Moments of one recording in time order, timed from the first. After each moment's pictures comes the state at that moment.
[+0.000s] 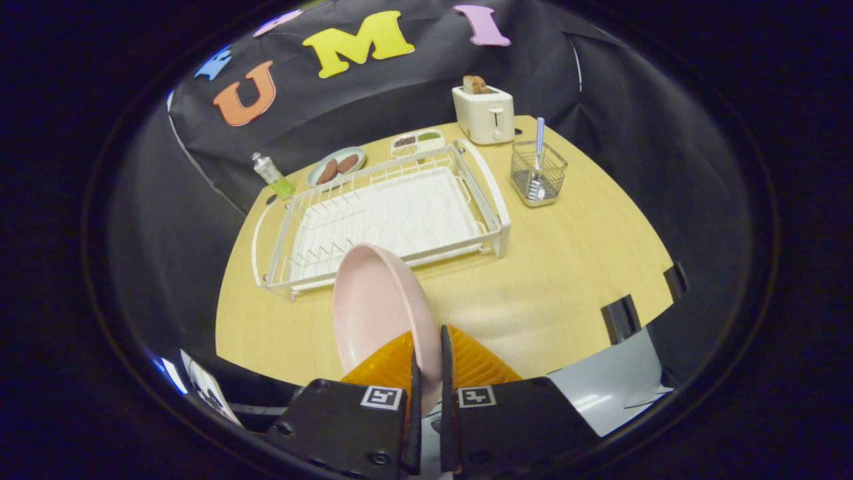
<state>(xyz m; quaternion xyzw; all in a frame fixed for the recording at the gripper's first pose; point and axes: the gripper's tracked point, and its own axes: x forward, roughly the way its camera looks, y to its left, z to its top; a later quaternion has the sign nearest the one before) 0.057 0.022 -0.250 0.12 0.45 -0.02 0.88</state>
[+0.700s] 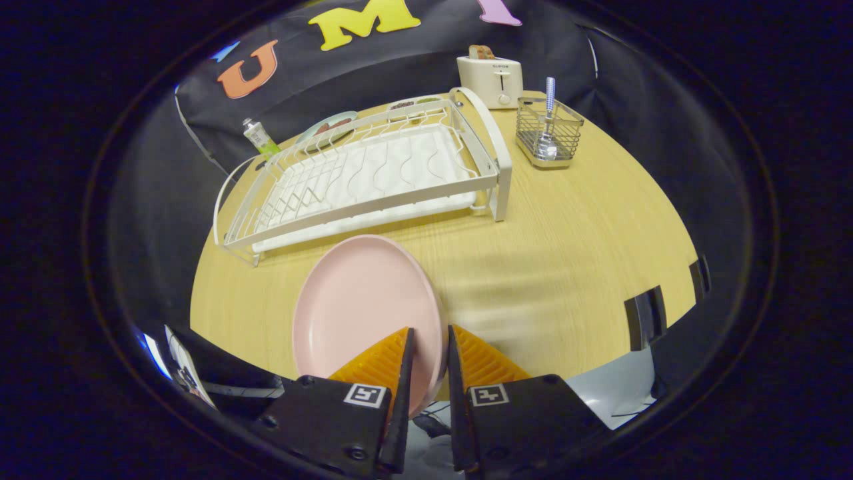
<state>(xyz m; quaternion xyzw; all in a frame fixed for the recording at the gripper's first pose) 0.079 -0.005 -0.312 0.07 0.47 0.01 0.88</state>
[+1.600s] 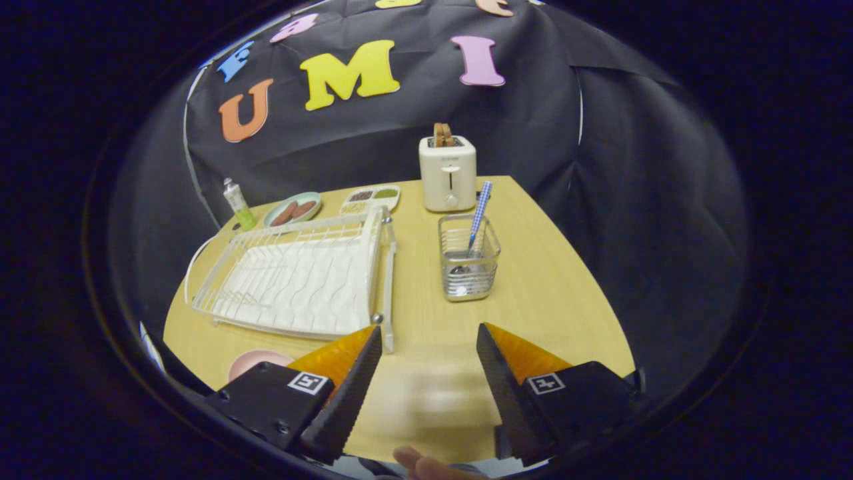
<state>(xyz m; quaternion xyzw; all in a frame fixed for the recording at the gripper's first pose) 0.186 -0.171 -0.207 0.03 0.30 -0.04 0.95</state>
